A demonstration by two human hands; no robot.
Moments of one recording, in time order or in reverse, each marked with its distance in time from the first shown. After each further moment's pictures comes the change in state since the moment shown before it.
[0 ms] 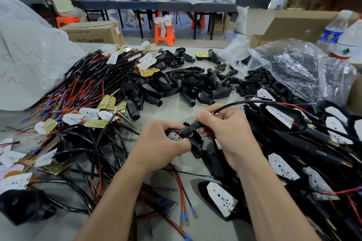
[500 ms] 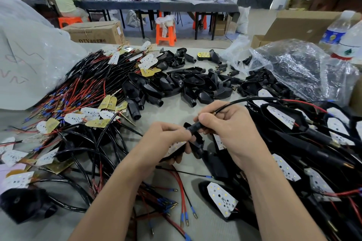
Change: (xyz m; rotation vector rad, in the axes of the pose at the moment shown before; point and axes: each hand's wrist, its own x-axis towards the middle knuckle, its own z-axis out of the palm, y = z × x) left_hand -0.003 0.007 -0.003 -0.332 -0.201 -0.103; right_hand -0.002 -0.010 -0.008 -0.081 -0.107 -0.119
